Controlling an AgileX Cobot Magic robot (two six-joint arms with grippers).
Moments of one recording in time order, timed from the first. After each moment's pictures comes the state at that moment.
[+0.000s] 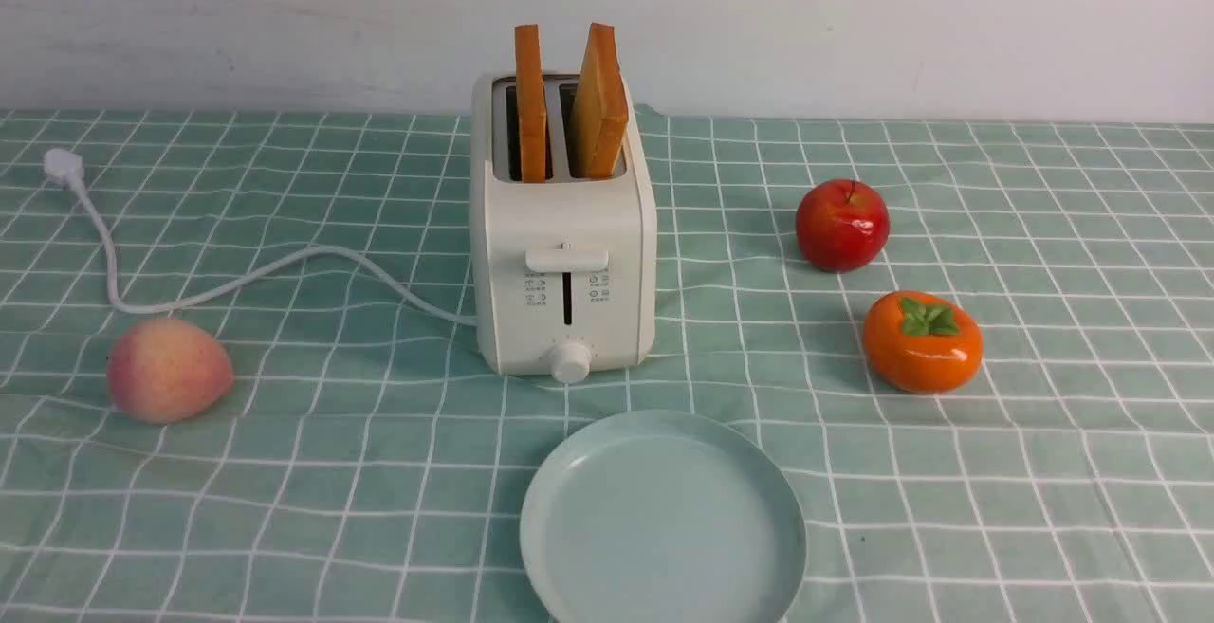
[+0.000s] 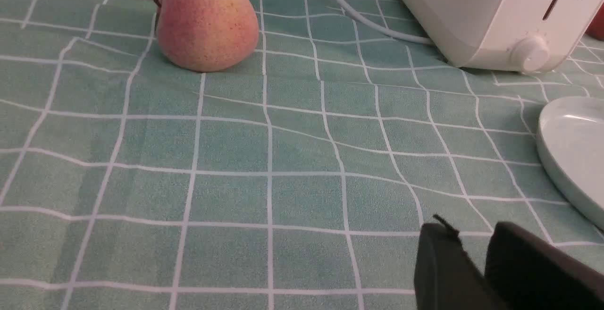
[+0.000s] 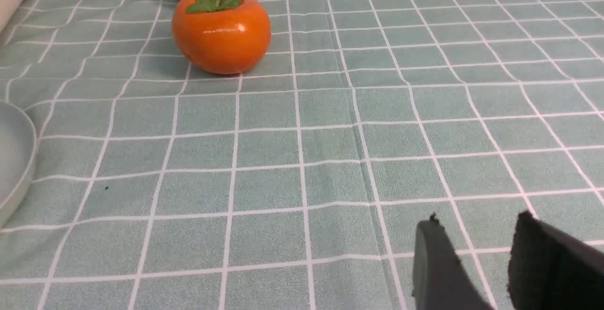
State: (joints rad) right arm -0.06 -0.01 0.01 -0.01 0.39 0.02; left arm -0.17 -0.01 0.03 -0.04 0.34 -0.25
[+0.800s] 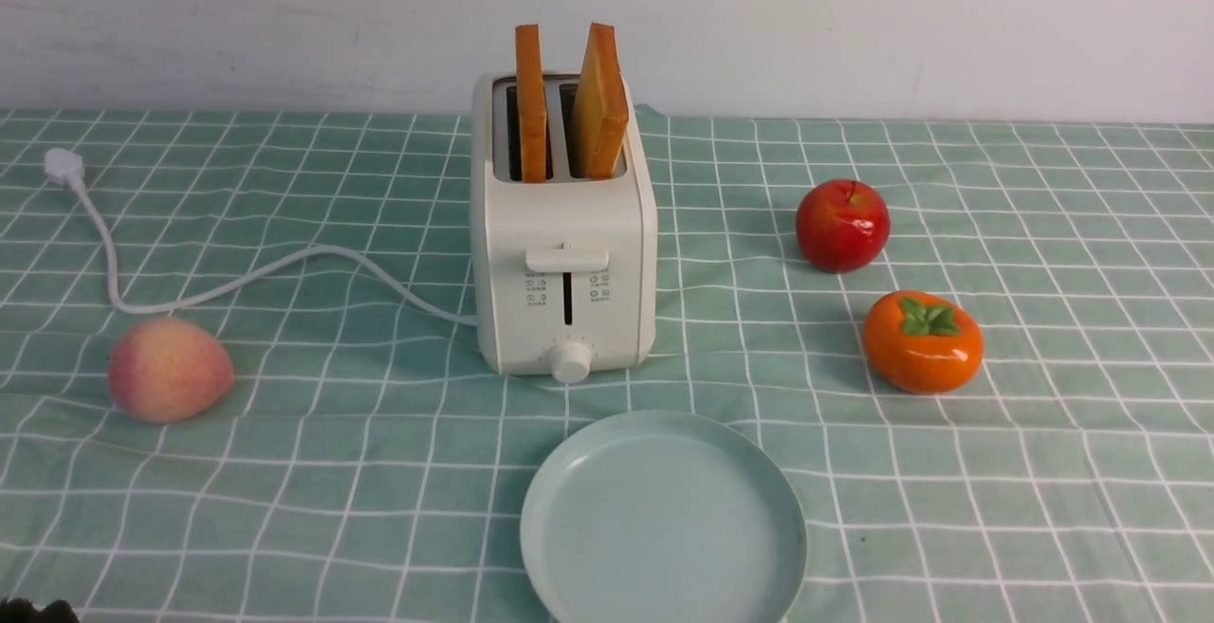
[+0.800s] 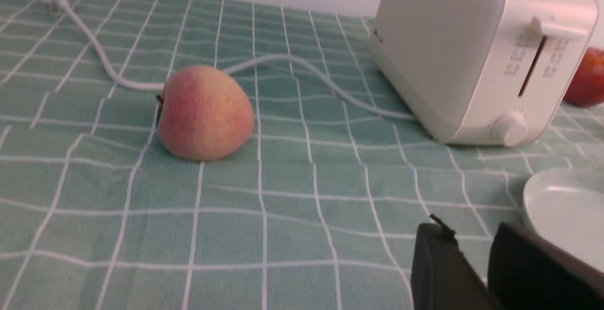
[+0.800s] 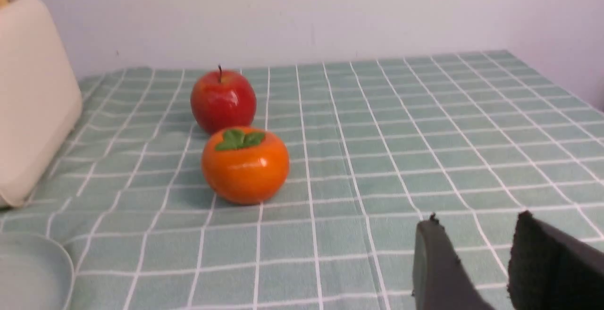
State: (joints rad) right arm -0.06 -0.01 0.02 0.00 0.12 0.04; left arm -0.17 -0.01 0.03 0.00 0.17 -0.25
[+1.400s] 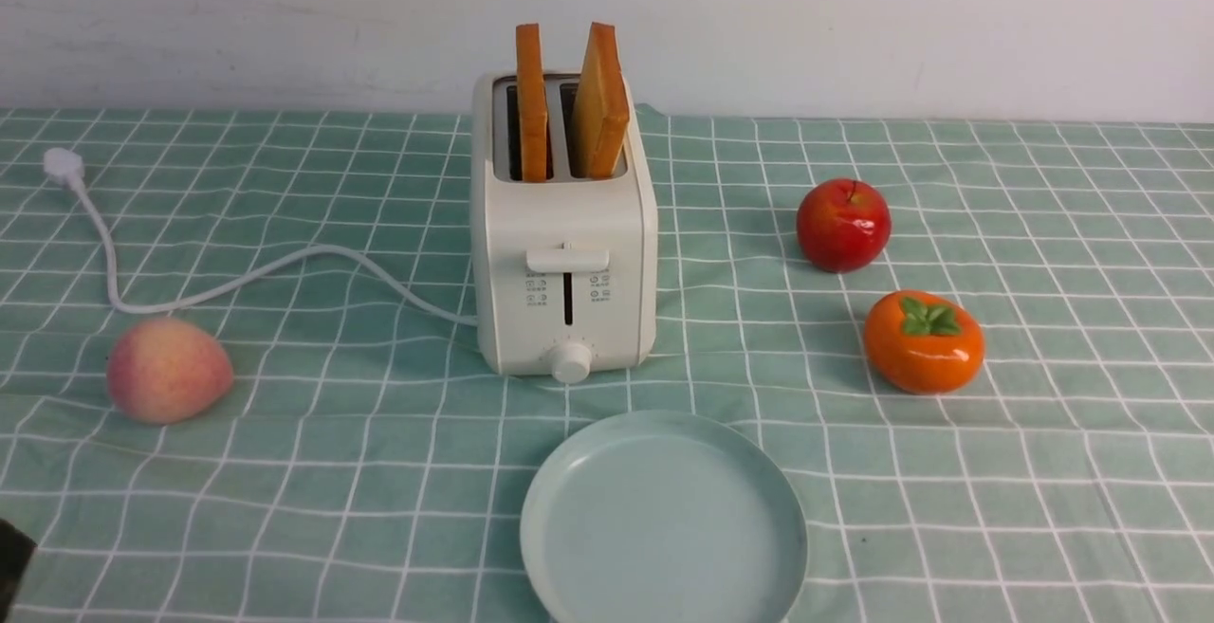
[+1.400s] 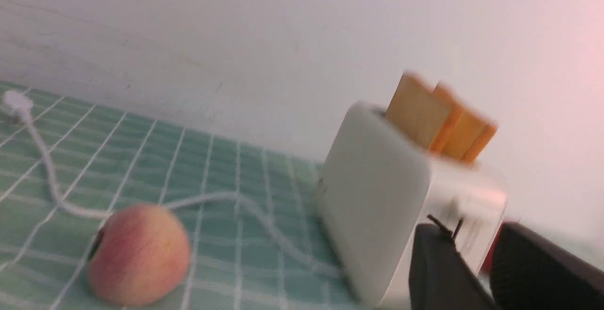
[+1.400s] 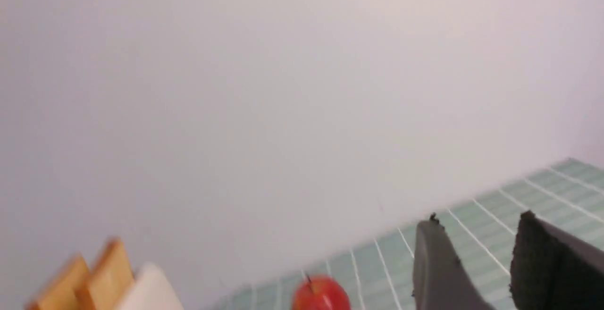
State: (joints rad) right arm -0.06 -0.01 0.02 0.17 -0.29 0.26; left arm -0.17 -0.01 0.03 -0.08 -0.17 -0.39
